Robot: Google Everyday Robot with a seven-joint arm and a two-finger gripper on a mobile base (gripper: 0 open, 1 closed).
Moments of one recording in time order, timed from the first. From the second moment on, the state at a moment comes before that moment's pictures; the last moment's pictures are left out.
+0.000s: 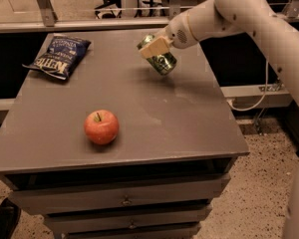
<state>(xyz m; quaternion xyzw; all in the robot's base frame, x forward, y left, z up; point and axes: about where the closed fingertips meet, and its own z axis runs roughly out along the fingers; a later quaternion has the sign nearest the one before) 0.717 -0.030 0.913 -0.46 0.75 0.24 0.42</state>
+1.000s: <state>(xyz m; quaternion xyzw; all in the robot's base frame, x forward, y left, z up) 0.717 -0.091 0.938 -0.39 0.61 0.33 0.60</state>
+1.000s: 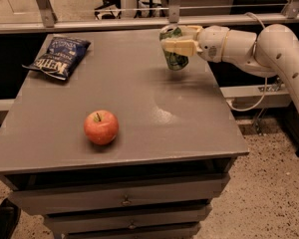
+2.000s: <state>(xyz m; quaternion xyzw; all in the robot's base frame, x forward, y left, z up) 0.718 -0.106 0.912 -0.34 0.61 0.42 0.59</state>
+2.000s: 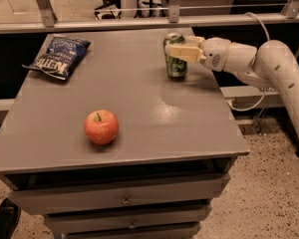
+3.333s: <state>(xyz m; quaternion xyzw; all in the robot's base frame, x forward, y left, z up) 0.669 -0.151 0.903 -0.41 0.62 0.37 0.55</state>
